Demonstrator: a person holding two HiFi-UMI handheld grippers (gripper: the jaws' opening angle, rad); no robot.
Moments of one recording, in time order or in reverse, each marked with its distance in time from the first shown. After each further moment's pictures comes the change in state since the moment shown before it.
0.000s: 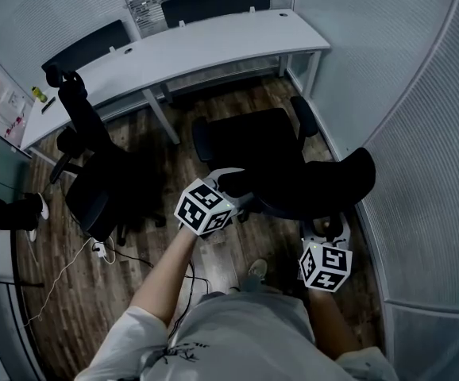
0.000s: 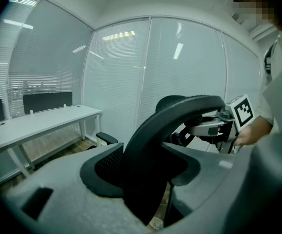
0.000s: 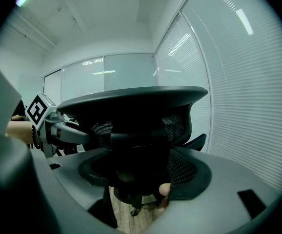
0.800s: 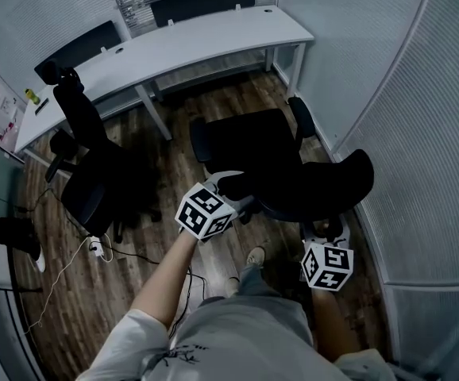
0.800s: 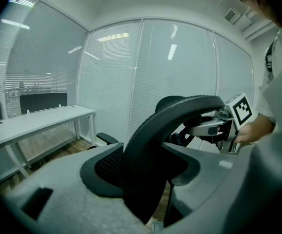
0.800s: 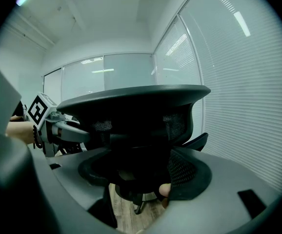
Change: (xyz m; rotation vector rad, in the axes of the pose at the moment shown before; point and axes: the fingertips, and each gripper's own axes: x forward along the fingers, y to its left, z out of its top) left arm -0.026 -0.075 -0.027 0.018 -0.007 -0.043; right arm -0.083 0.001 -0.032 0.006 0.028 -0.022
